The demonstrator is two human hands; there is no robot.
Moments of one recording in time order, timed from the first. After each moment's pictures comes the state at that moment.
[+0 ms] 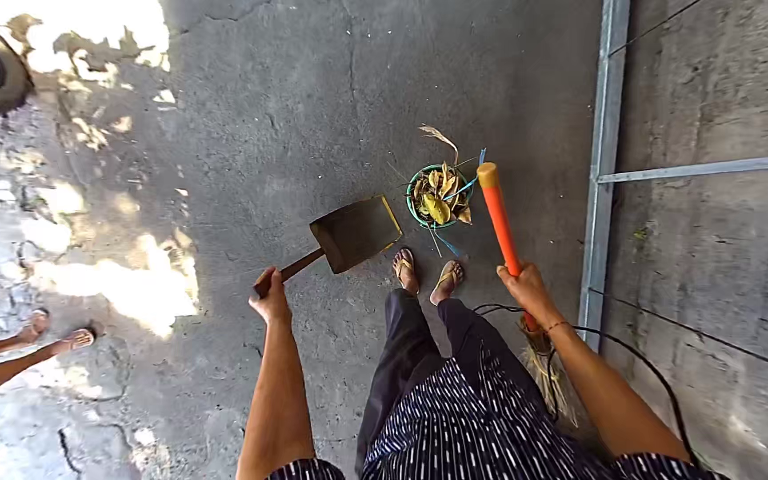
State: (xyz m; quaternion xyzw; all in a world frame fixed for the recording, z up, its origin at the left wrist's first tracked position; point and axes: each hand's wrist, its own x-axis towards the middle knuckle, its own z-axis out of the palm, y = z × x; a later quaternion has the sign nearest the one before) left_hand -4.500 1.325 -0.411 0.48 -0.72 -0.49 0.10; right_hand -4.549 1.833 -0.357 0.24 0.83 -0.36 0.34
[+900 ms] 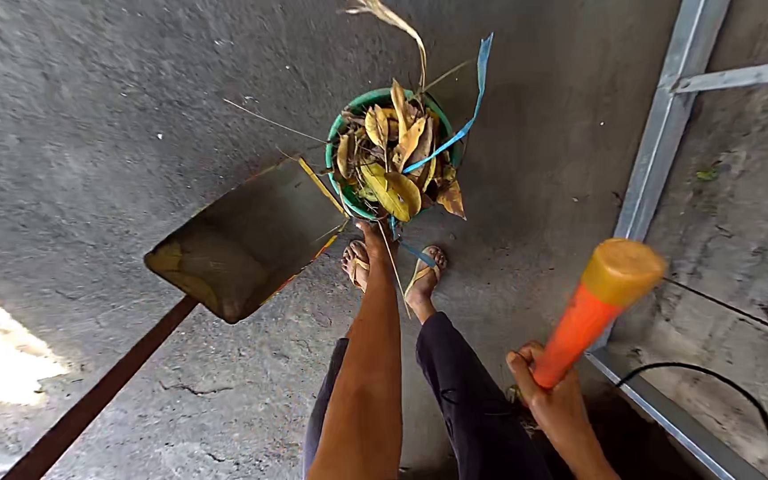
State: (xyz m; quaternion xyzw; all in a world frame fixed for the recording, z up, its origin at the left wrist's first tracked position) left_hand -4.565 1.670 -0.839 0.57 -0.44 -0.65 -0.23; right_hand -4.461 1.854 -0.558 0.41 0.78 -0.40 0.27
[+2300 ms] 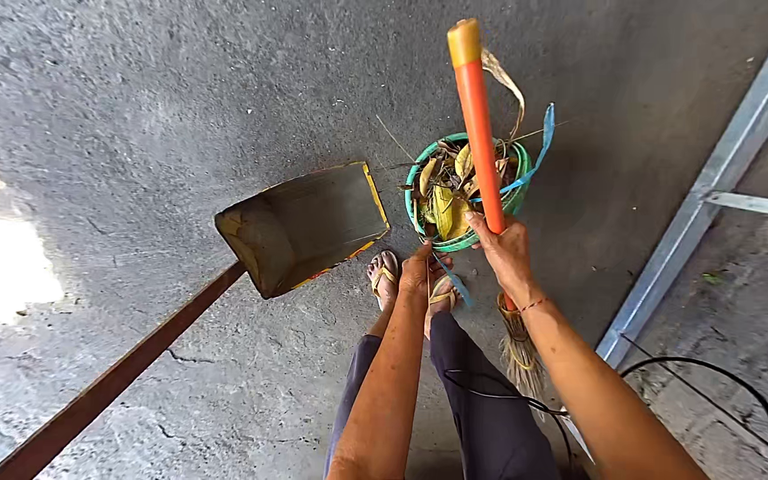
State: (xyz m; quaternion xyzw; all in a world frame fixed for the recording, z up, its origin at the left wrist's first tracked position) left_hand -4.625 1.627 -0.734 0.66 -0.22 -0.67 -0.27; right_hand -4.683 1.757 -0.698 0.28 0.83 -0.40 0.28
